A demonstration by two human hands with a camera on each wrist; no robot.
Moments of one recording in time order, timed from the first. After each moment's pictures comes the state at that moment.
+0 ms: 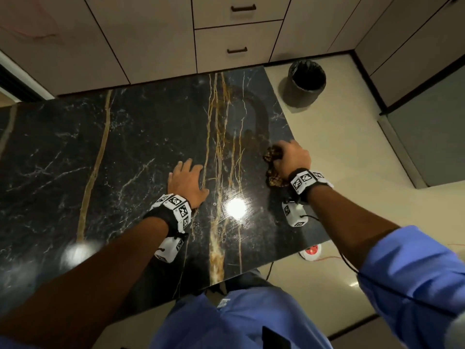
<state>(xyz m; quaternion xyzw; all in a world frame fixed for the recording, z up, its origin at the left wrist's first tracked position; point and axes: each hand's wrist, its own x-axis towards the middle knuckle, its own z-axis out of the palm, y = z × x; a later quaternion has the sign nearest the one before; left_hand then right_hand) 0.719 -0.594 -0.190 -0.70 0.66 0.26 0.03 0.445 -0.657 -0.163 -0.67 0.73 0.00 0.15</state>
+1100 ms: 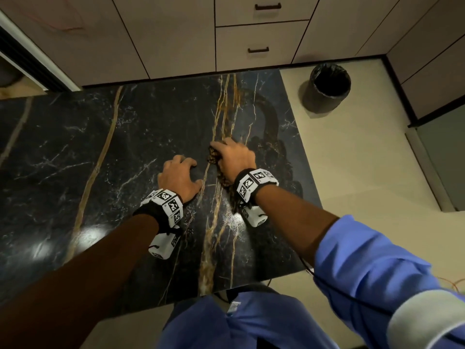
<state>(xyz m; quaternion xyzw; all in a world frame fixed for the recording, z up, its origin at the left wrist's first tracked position) 0.720 -0.616 -0.173 -0.77 0.59 0.24 0.00 0.563 -0.683 -0.181 -0.82 0.54 -0.03 0.16</state>
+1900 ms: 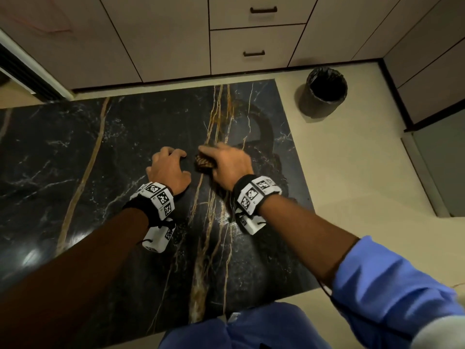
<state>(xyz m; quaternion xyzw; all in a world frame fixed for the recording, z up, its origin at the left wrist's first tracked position) 0.727 -0.678 -0.173 -0.79 0.56 0.25 -0.02 0.559 -0.710 -0.165 -0.84 0.50 -0.07 0.18</state>
